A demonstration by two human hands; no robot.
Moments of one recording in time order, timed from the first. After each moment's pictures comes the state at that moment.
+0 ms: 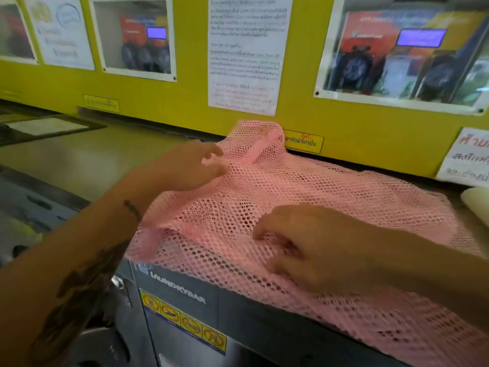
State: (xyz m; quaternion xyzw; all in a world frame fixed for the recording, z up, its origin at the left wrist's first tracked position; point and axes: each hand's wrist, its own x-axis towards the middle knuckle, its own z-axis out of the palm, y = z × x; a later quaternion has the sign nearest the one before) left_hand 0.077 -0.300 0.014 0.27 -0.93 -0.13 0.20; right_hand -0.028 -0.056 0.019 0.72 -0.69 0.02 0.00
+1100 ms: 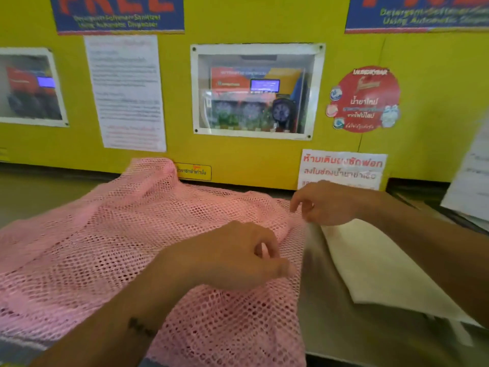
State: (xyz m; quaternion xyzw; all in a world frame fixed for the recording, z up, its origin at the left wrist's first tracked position) left_hand -0.040 -0.007 0.041 0.07 -0.97 -0.25 0.00; right_hand -0.253 0.098 0.065 0.52 -0.85 -0.02 0.00
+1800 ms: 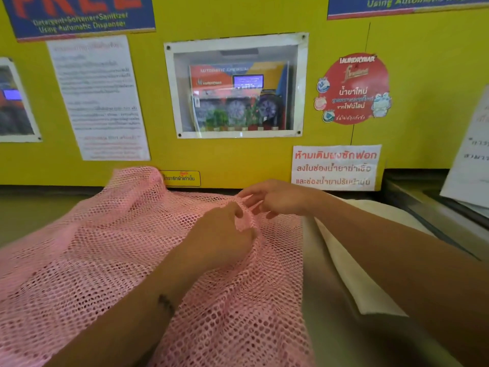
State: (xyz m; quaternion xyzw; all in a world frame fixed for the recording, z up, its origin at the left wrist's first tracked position) left_hand -0.109 -0.057 0.014 0.23 -0.94 -0.21 0.14; right_hand -0.274 0.024 0.042 0.48 -0.80 0.31 -0.22
